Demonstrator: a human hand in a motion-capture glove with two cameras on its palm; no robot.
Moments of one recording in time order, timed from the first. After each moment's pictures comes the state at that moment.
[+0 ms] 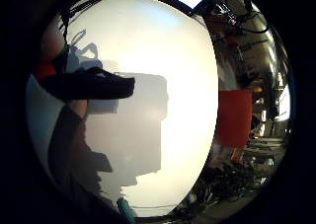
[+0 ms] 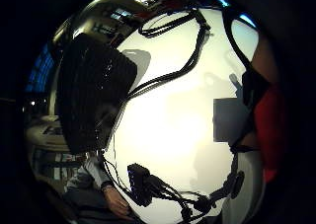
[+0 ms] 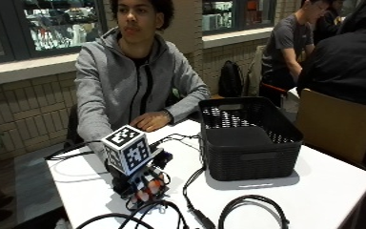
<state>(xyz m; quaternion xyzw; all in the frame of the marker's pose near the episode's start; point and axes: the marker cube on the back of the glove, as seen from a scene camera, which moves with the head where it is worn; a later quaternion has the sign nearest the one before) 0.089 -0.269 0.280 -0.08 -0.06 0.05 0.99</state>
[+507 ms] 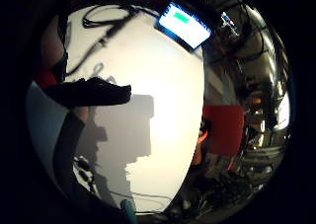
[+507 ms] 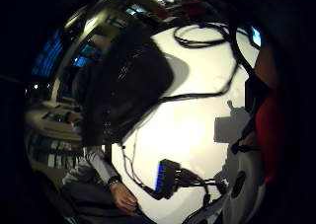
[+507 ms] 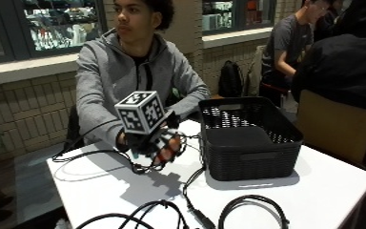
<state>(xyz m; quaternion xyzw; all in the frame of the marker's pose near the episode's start) 0.024 -0.288 0.209 -0.04 -0.09 -0.03 1.00</state>
